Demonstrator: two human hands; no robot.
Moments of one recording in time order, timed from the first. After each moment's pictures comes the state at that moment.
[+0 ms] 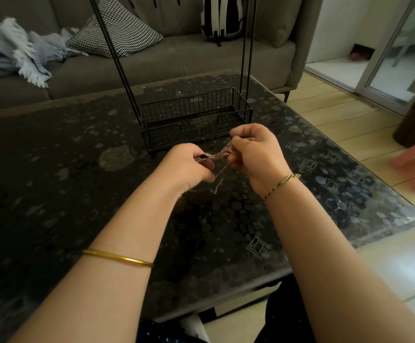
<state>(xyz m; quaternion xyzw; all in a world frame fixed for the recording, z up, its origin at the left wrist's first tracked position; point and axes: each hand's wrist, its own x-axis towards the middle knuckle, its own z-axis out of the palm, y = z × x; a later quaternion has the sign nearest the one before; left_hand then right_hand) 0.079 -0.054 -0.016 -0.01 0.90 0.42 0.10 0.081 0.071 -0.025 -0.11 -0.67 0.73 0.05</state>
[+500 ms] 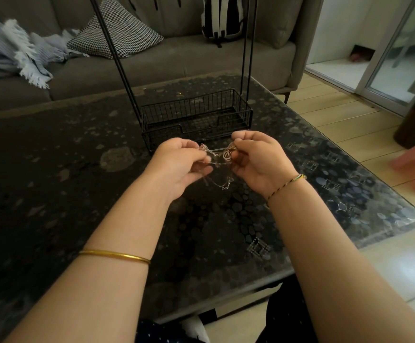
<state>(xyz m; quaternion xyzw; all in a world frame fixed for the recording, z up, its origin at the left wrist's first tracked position) 0.078 -0.053 -0.010 -0.14 0.69 0.71 0.09 0.076 0.074 -0.027 -0.14 -0.54 0.83 -0.02</state>
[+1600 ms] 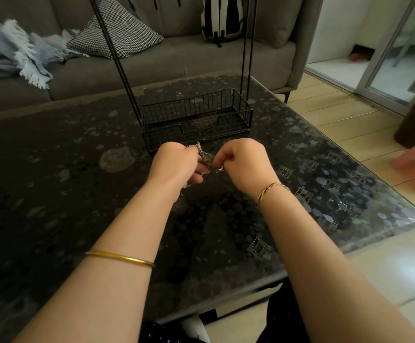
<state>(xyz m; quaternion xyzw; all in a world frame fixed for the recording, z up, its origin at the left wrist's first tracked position) 0.072 -0.054 -0.019 -0.13 0.85 0.51 0.05 0.078 0.068 -0.036 0.05 -0.92 0.39 0.09</state>
